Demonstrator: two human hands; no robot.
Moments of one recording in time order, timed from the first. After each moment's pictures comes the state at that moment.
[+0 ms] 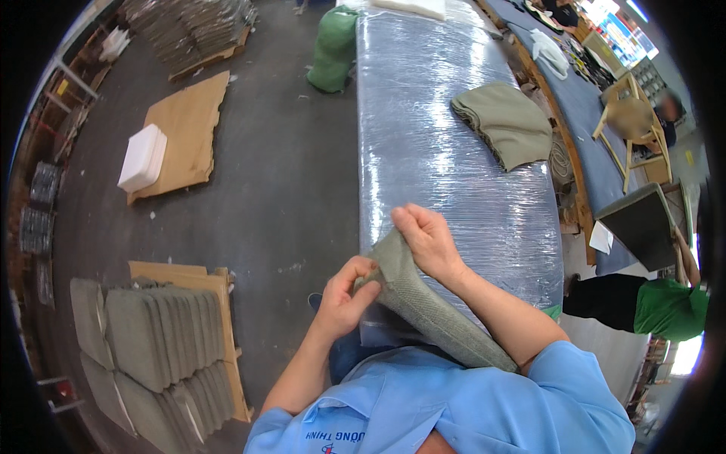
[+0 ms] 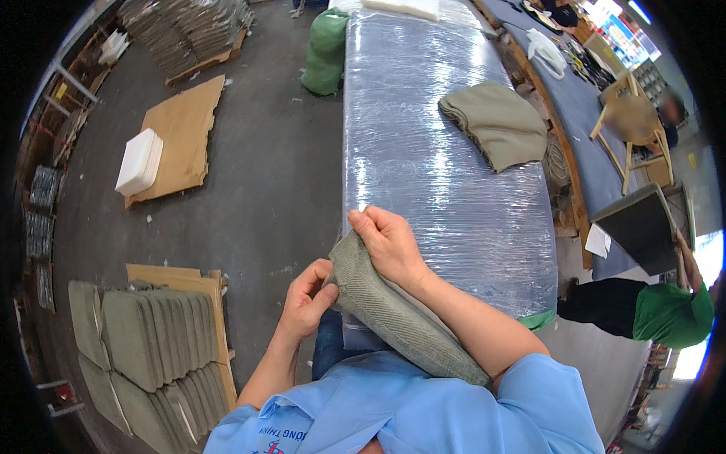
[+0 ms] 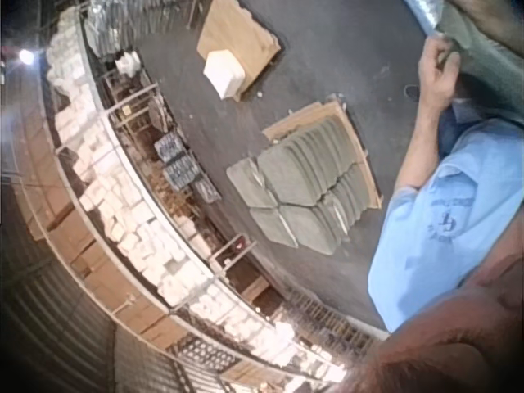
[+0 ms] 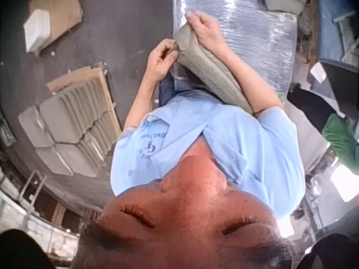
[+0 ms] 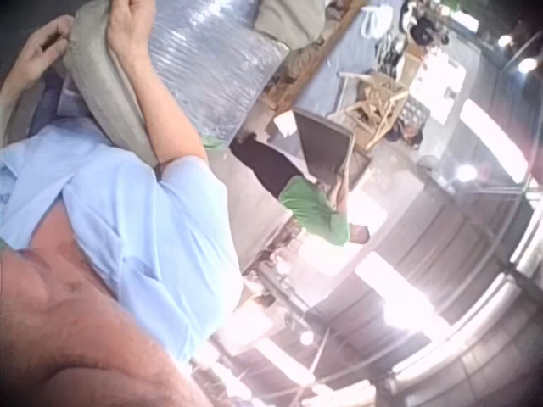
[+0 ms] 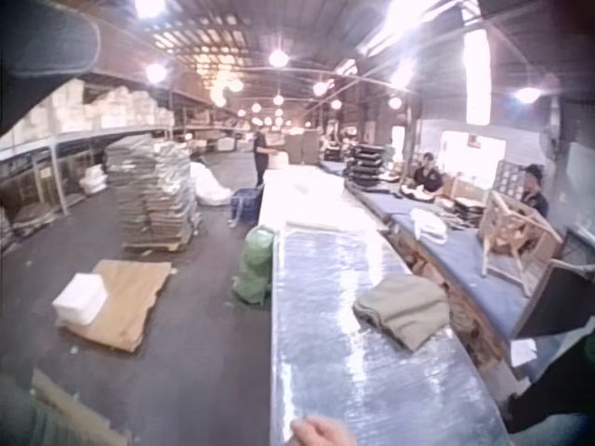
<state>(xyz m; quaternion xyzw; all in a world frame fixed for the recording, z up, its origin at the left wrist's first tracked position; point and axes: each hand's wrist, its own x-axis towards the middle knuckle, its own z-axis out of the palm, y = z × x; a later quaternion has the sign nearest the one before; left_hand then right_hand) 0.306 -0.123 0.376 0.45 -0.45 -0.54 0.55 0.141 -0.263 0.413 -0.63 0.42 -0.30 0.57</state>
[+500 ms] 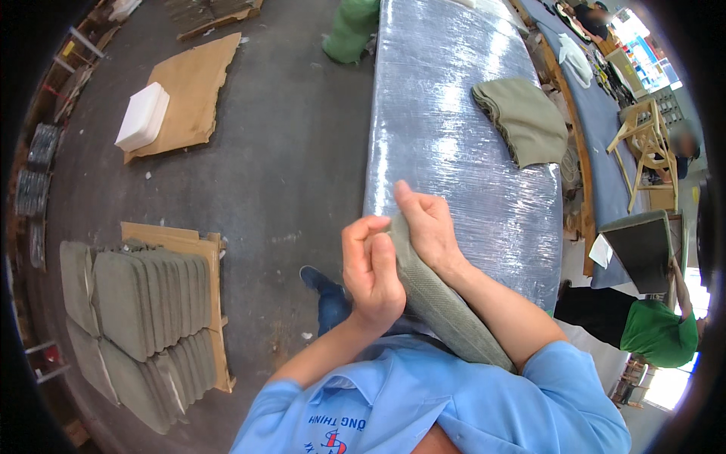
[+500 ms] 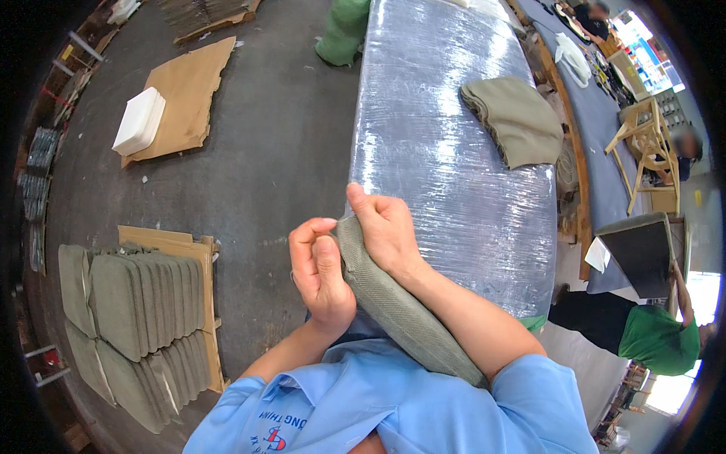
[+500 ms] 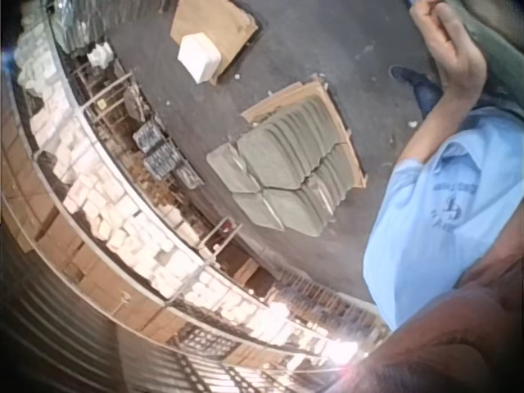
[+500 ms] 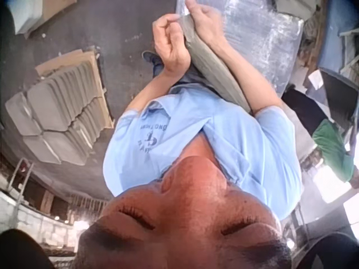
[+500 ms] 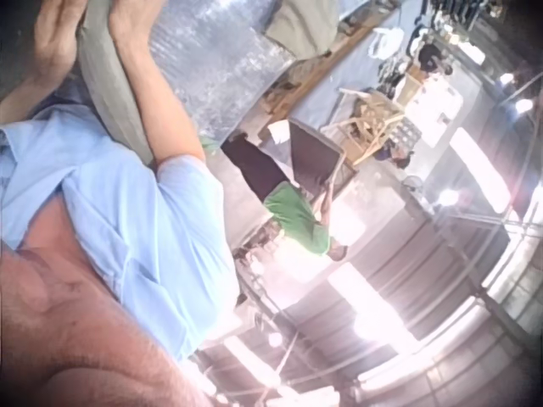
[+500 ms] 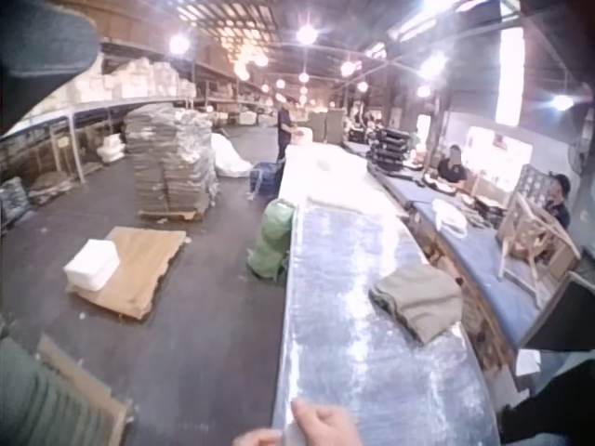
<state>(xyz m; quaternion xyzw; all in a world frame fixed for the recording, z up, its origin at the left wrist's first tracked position) 0.240 -0.162 0.418 0.52 -0.34 -0.26 0.74 0.164 -0.270 0.416 -0.60 0.48 -0.25 0.59</state>
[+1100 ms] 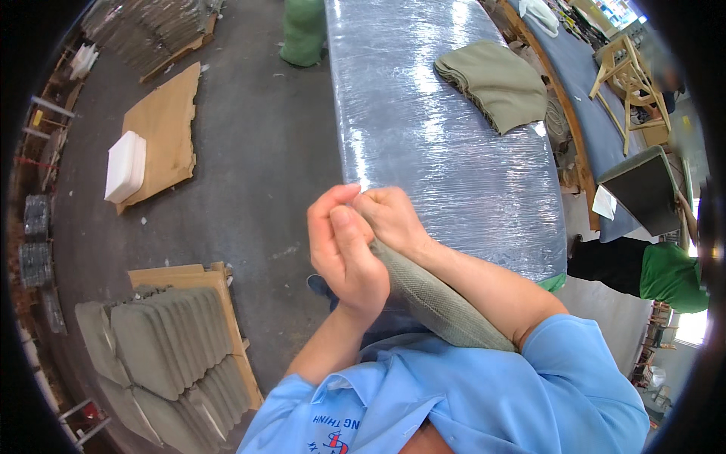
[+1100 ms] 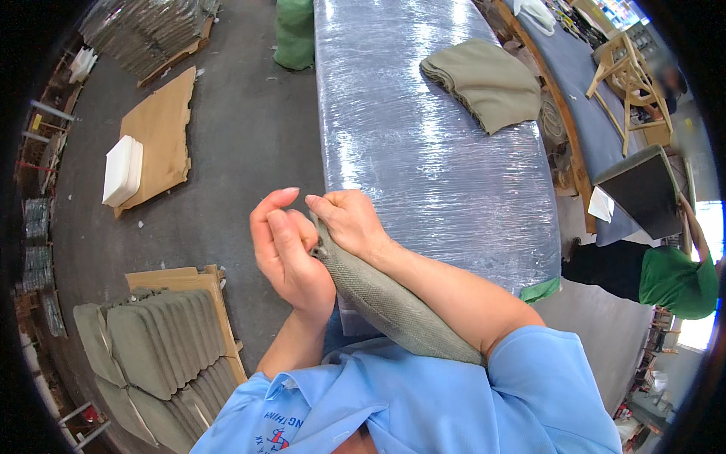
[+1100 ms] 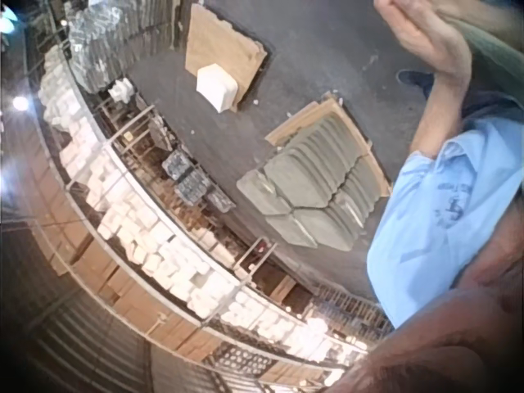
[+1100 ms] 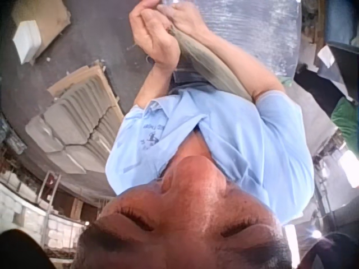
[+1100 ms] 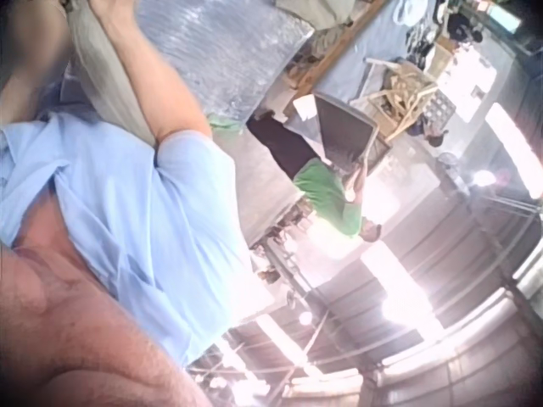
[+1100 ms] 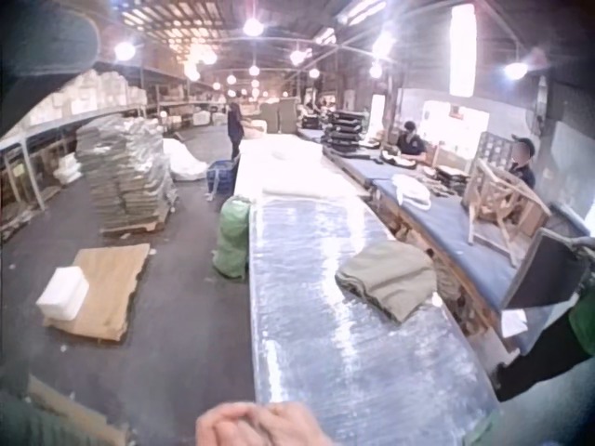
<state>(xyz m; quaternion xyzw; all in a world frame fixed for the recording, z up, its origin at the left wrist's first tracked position) 0.243 -0.212 0.437 0.54 -0.36 -0.24 0.72 0.172 -0.290 0.383 -0.57 0.47 -0.25 0.63</state>
